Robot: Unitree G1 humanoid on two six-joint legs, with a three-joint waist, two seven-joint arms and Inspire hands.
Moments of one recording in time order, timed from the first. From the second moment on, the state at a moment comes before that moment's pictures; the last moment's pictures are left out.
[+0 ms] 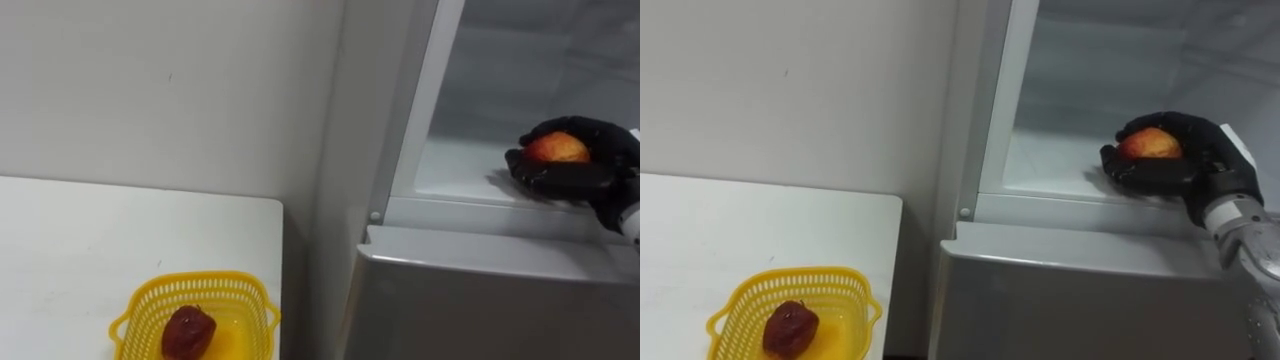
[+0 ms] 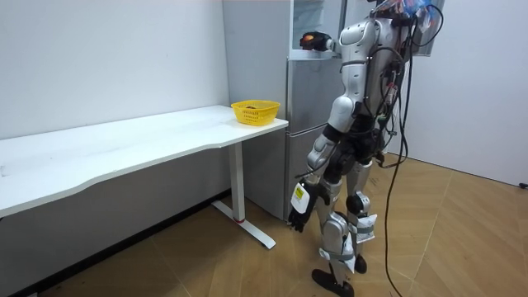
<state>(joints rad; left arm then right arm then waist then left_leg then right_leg) 0.21 0.30 0.06 1.01 0.41 0.22 -0.09 -0.69 -0.66 -0.06 0.61 0.44 0.02 0.09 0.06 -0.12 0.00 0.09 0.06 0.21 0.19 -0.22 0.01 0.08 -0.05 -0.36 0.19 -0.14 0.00</state>
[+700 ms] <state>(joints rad) 0.19 0.29 0.05 1.01 0.40 0.19 -0.07 -0.60 -0.55 -0.01 0.17 0.31 0.09 -0.02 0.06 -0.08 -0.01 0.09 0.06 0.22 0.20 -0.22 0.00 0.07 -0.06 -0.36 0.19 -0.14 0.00</state>
